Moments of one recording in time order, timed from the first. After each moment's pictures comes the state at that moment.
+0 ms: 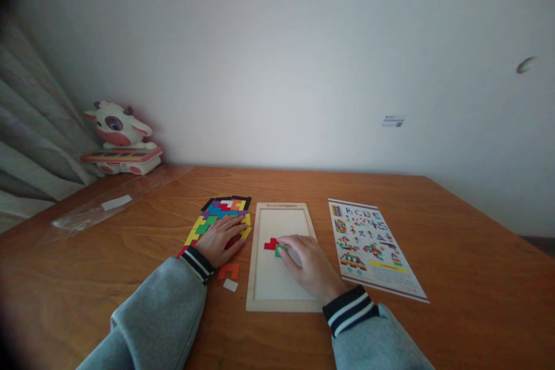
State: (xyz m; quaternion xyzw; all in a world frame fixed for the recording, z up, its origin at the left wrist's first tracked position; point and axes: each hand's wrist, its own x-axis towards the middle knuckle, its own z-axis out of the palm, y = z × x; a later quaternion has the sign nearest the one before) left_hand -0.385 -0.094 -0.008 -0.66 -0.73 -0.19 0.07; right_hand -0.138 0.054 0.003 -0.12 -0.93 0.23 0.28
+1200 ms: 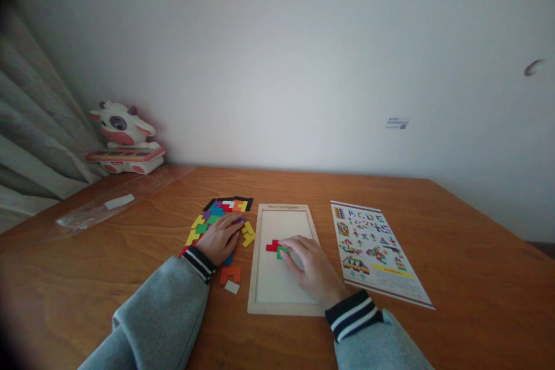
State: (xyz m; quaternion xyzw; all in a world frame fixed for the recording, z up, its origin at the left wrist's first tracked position) left_hand -0.391 -0.090 -0.015 -0.63 -0.73 -0.22 0.12; right_hand -0.136 0.053 0.004 -0.11 -0.92 0.24 0.27
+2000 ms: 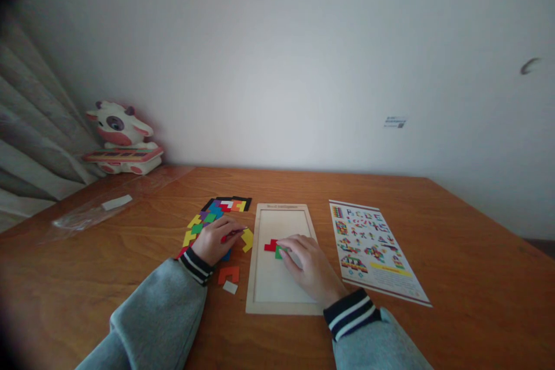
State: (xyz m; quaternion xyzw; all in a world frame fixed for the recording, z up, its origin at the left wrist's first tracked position) left_hand -0.384 -0.089 -0.002 -0.66 -0.63 -0.38 0.13; right_hand -0.139 0.054 0.002 -0.10 -0.92 0.23 0.29
